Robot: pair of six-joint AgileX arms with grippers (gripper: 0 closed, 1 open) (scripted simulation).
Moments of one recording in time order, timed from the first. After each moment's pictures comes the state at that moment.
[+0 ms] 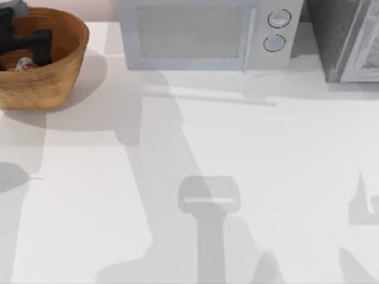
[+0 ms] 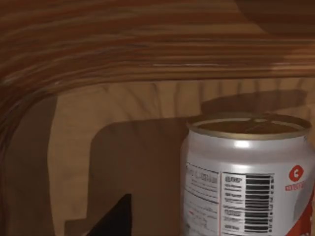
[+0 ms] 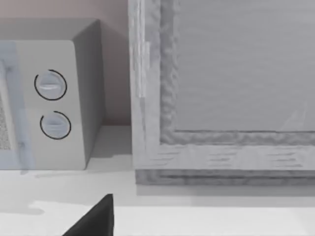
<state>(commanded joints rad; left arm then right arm) 0.11 2.60 2.32 -1.13 0.27 0.10 0.00 0.00 0.00 0.00 0.00 0.00</state>
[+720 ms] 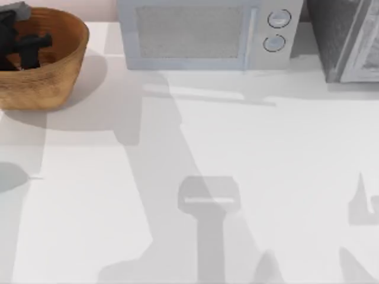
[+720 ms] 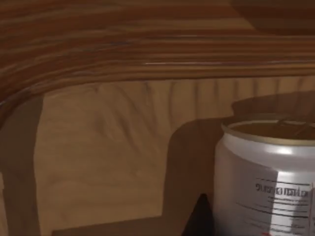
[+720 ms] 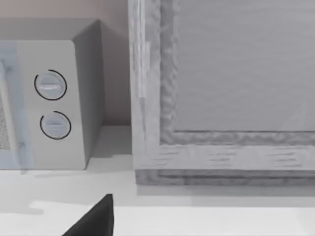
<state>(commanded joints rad) 0.11 2.60 2.32 -1.13 0.27 0.10 0.00 0.00 0.00 0.00 0.00 0.00</state>
